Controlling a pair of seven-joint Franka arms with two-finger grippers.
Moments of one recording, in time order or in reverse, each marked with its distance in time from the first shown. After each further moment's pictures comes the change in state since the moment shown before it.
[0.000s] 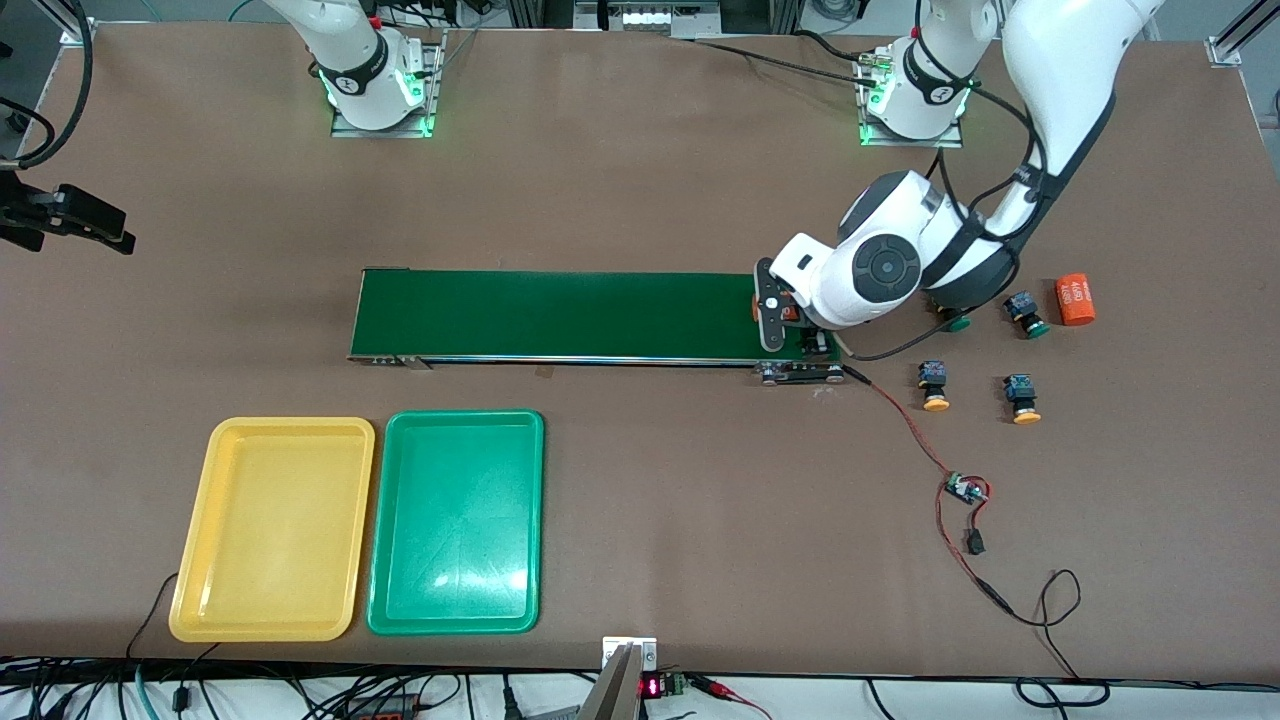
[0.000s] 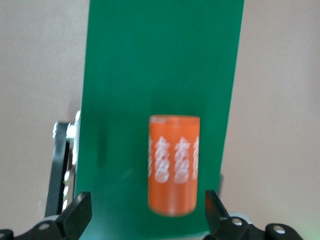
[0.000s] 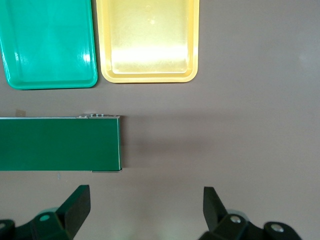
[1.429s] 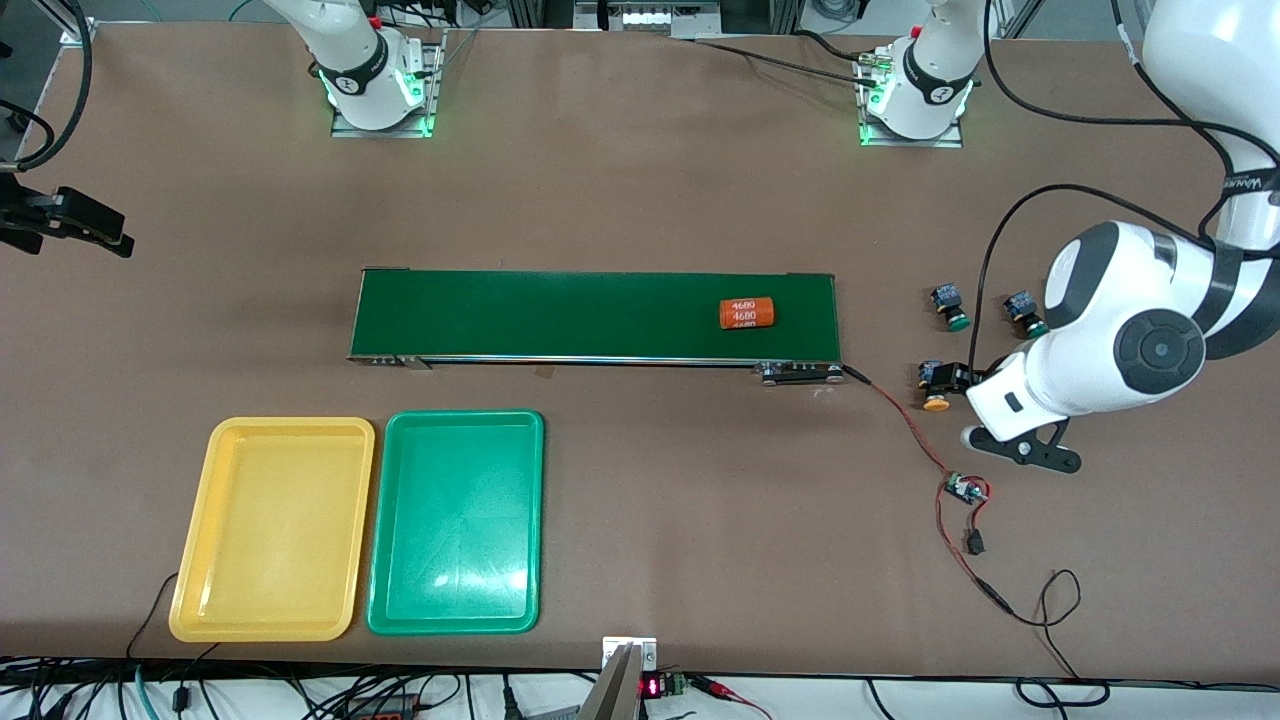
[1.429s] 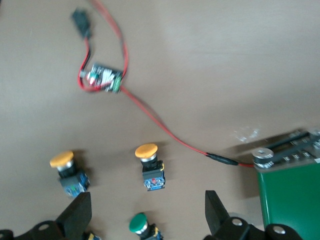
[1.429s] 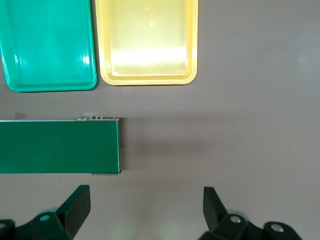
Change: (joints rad) left arm 0.154 0.091 0.141 0.357 0.139 -0.228 -0.970; right arm -0.003 0.000 -0.001 -0.003 0.000 0.012 0.000
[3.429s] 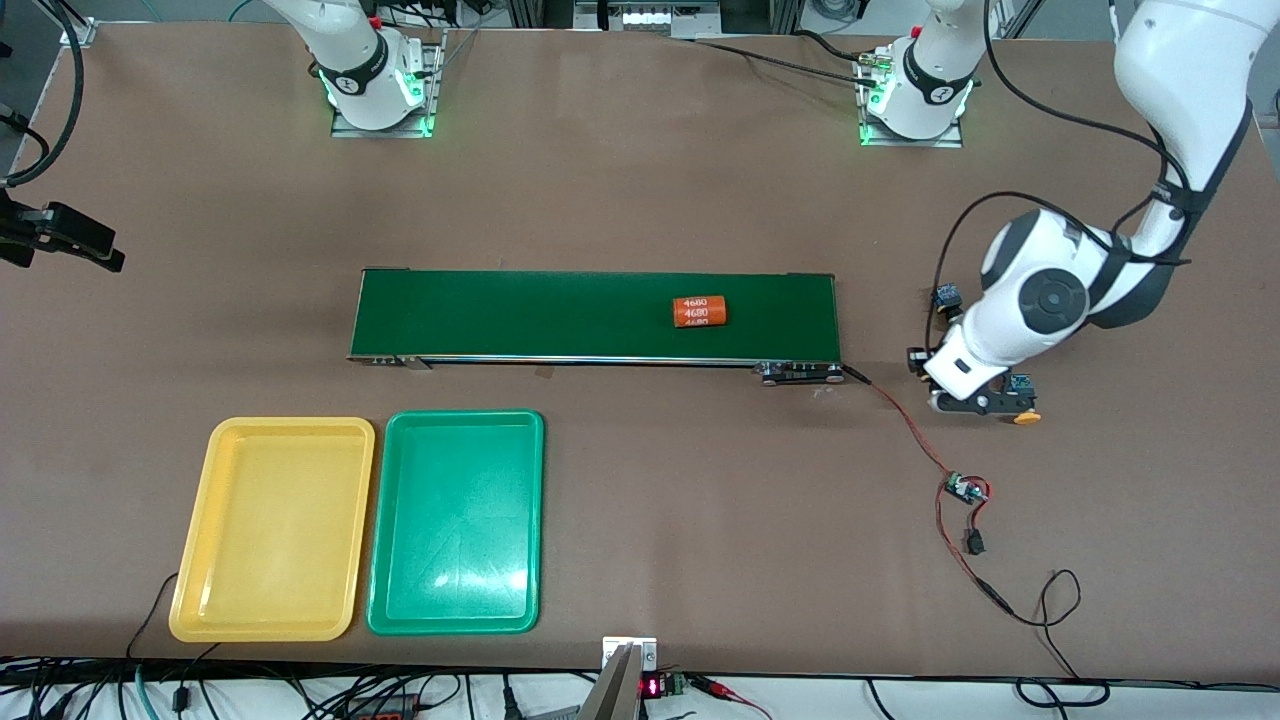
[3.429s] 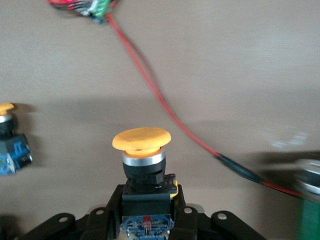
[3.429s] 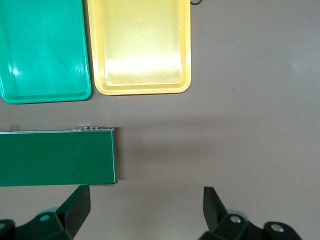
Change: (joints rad) left arm 0.163 -0.095 -0.157 -0.473 0.148 0.390 -0.336; right arm -0.016 0.012 -0.005 -0.011 0.000 0.052 0.000
